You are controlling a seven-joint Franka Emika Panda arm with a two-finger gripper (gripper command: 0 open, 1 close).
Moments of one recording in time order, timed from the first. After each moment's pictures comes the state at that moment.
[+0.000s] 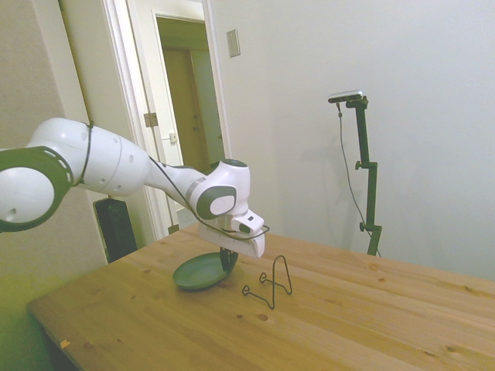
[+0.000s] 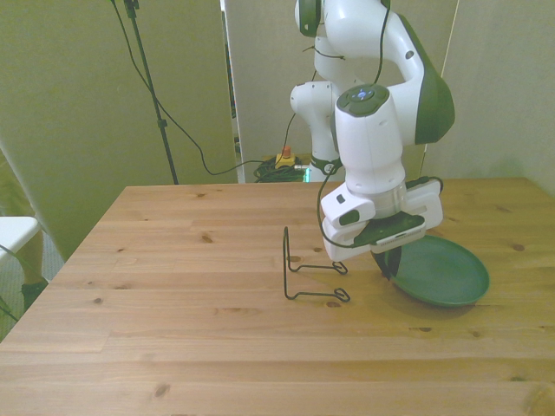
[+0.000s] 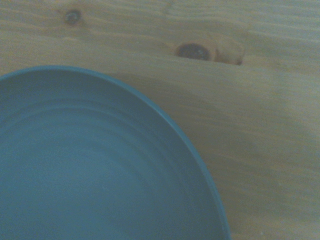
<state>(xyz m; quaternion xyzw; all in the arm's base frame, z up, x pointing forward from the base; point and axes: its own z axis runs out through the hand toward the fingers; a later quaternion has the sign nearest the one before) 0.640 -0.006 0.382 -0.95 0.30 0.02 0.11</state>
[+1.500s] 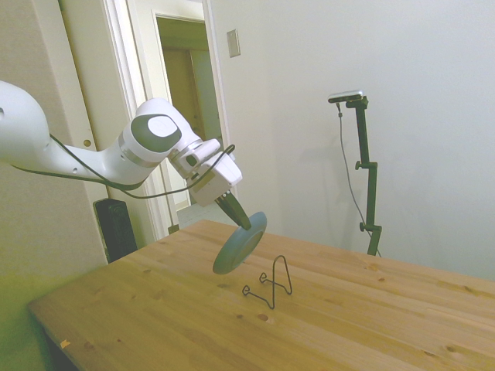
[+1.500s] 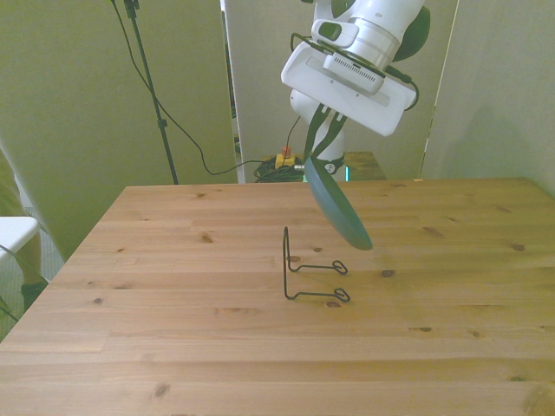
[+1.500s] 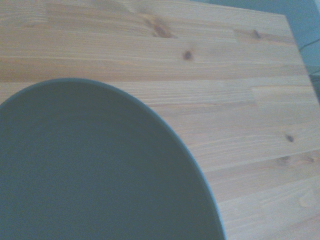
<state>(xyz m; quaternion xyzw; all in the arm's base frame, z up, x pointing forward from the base) 0.542 -0.051 0.551 -0.82 0.48 -0.24 -0.19</state>
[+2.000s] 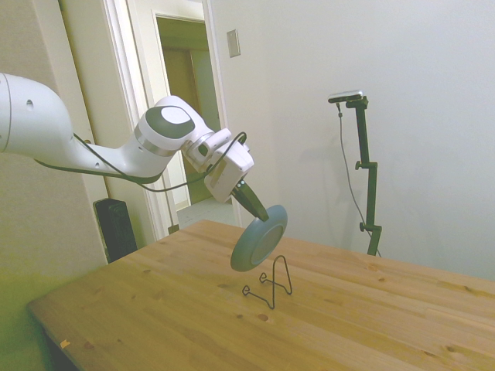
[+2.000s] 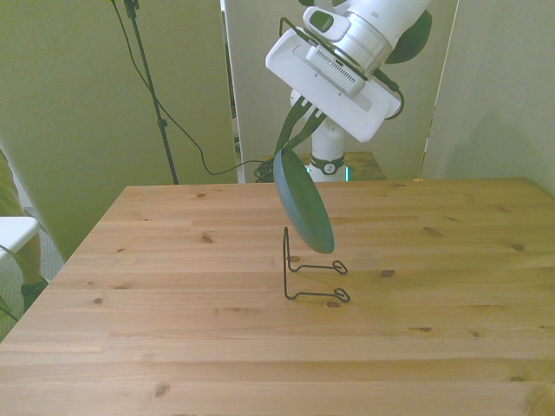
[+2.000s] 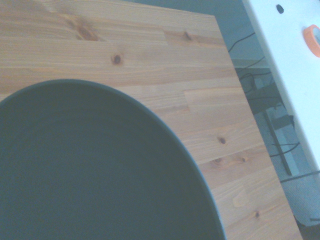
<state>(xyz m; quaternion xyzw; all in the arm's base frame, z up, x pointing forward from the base) 0.572 -0.074 0.565 -0.79 0.51 -0.24 -0.26</state>
